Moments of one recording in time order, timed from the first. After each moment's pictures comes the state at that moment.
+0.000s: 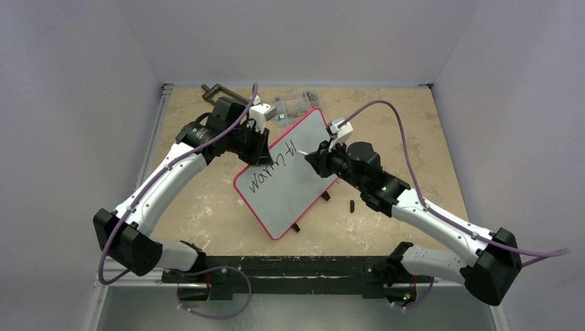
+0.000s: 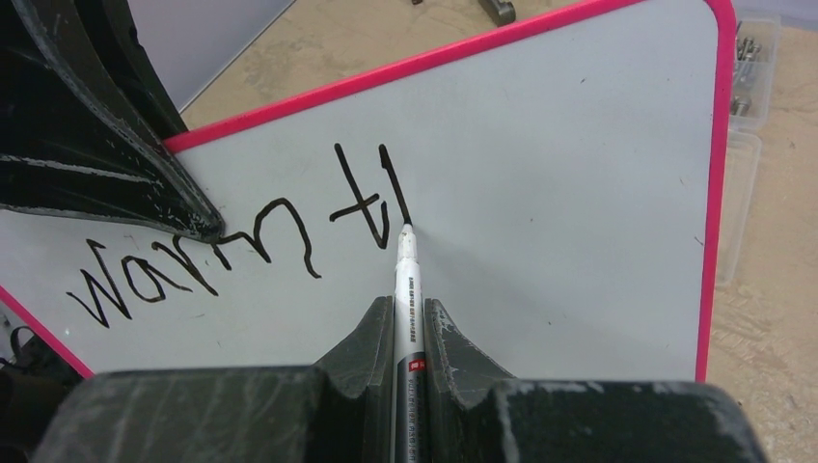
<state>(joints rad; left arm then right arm) -0.50 1.37 1.38 -0.85 0.38 -0.06 0.77 1.09 0.81 0.04 0.06 0.27</state>
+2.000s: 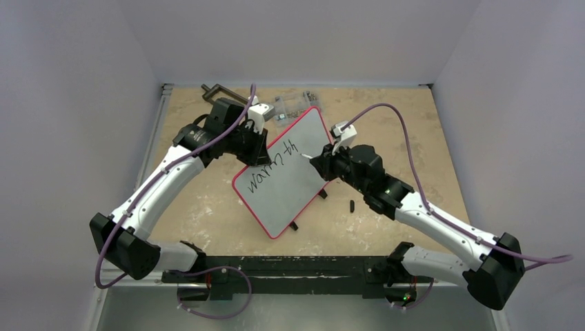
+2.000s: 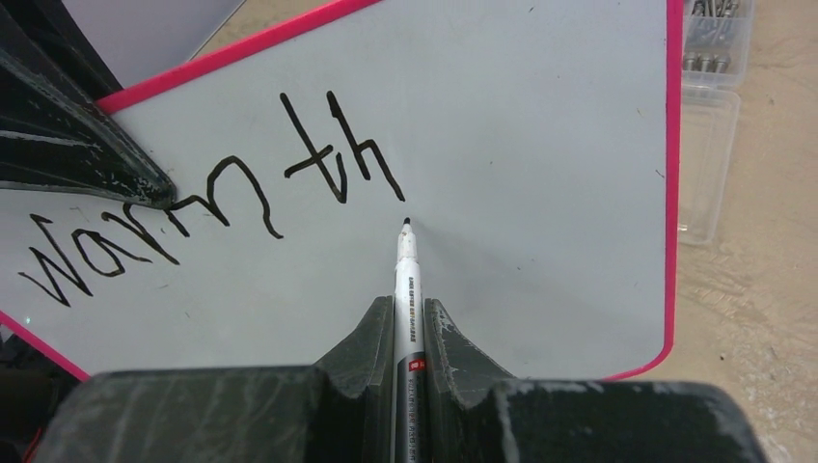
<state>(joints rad) -0.51 1.34 1.38 -0.86 0.34 -0.07 0.76 1.06 0.80 -0.02 0.09 0.29</state>
